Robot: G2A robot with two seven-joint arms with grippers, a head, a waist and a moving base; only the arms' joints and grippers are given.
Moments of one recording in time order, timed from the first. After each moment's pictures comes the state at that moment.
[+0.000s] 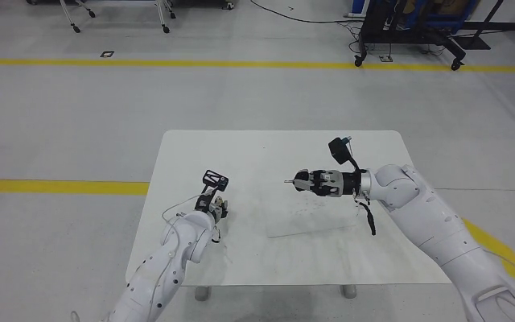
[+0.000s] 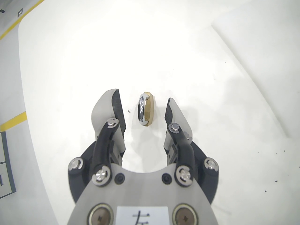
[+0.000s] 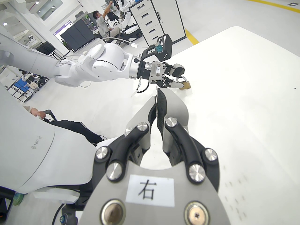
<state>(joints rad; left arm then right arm) 1.30 -1.22 -1.03 -1.63 1.38 0.11 -0.80 -0.94 -0.92 0.90 -1.26 -0.01 -1.01 0.69</state>
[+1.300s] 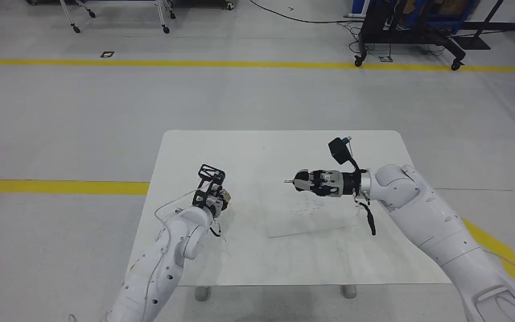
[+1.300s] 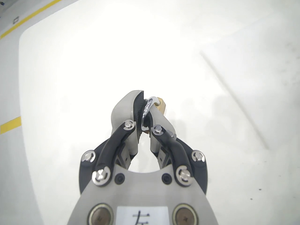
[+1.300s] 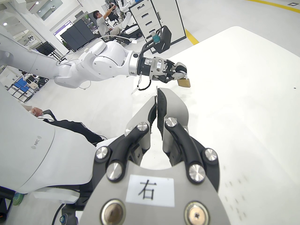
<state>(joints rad) 1.30 -1.23 -1.13 -1.60 1.18 -0.03 -0.70 -0.94 -0.92 0.90 -1.26 -0.01 -1.01 0.69</state>
